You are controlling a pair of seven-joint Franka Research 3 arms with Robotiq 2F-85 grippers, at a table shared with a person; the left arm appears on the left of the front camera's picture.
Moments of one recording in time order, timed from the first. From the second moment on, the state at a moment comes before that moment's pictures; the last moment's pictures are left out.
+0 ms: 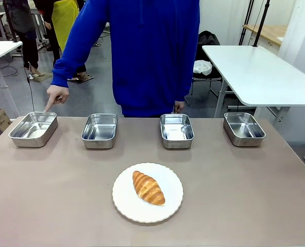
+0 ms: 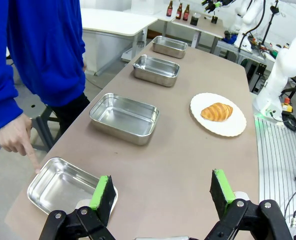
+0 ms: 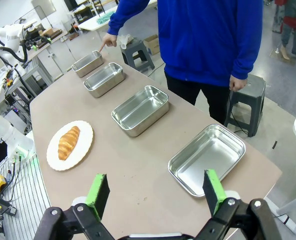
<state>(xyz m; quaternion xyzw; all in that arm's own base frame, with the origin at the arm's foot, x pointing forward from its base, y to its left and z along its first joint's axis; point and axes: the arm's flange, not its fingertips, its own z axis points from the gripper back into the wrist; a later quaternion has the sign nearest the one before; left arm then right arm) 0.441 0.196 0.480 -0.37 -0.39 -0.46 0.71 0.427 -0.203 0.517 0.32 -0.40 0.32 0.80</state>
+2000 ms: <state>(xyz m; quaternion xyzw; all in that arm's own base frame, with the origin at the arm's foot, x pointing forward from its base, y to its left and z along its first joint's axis) 0.347 -0.178 0.556 -0.22 -0.16 -0.27 0.92 0.427 -0.203 0.518 0.32 -0.40 0.32 0.80</state>
